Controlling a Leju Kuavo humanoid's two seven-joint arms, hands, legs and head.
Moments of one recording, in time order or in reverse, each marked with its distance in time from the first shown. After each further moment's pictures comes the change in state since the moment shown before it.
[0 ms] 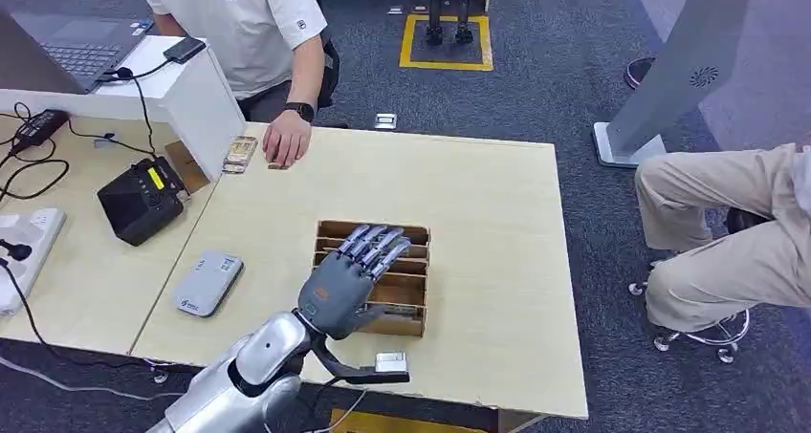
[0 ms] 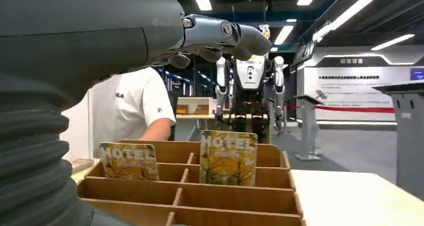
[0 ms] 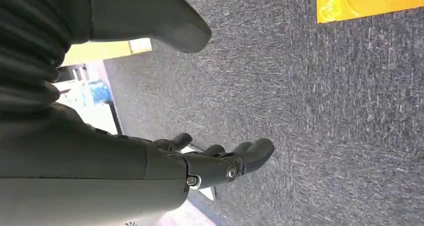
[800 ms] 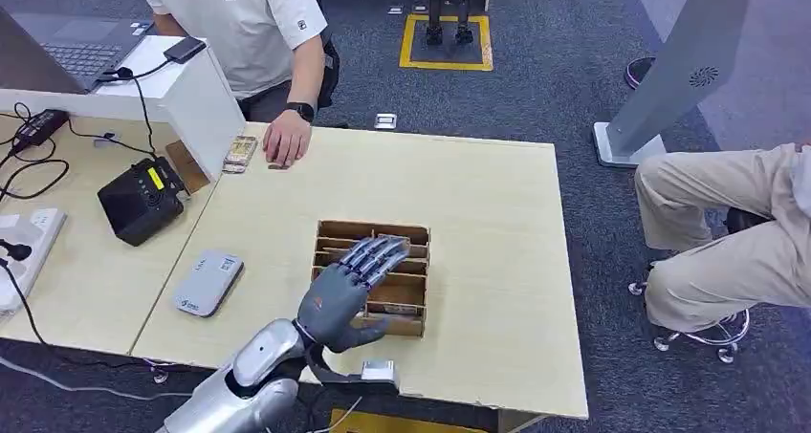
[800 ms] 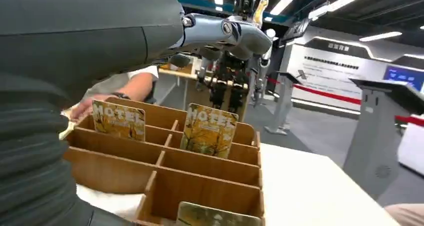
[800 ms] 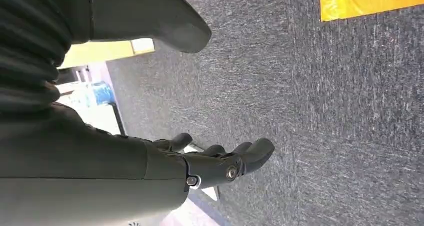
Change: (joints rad) left arm 0.037 0.006 -0.001 0.001 0.294 0.008 -0.164; right arm 0.009 0.017 -0.004 -0.040 0.000 0.016 0.009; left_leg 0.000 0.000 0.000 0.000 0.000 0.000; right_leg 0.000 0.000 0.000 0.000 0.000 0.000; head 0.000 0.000
